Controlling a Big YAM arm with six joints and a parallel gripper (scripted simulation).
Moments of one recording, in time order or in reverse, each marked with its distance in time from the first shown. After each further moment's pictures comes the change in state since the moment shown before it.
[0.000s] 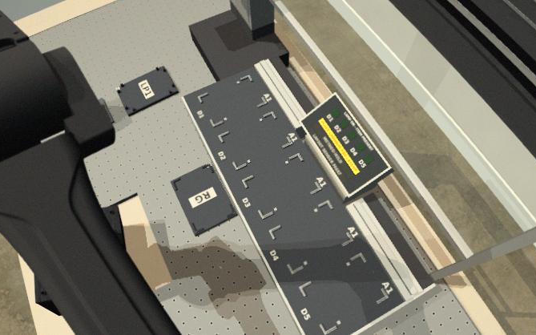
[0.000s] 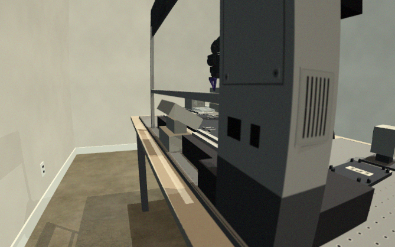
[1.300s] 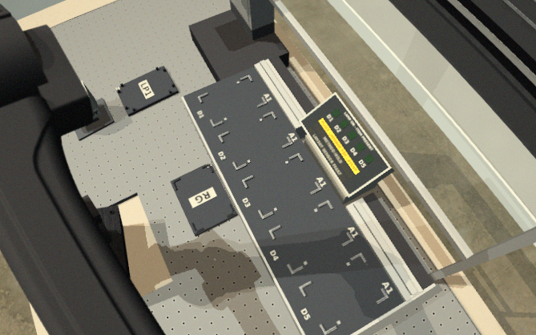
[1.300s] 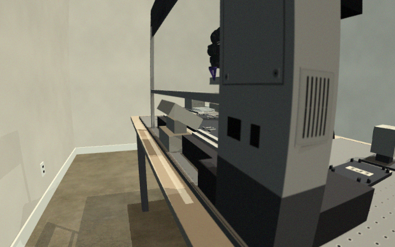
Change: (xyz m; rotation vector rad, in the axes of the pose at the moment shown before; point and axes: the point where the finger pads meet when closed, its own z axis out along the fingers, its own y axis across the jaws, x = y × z) arm -0.002 0.001 -0.060 -0.001 -0.006 -0.001
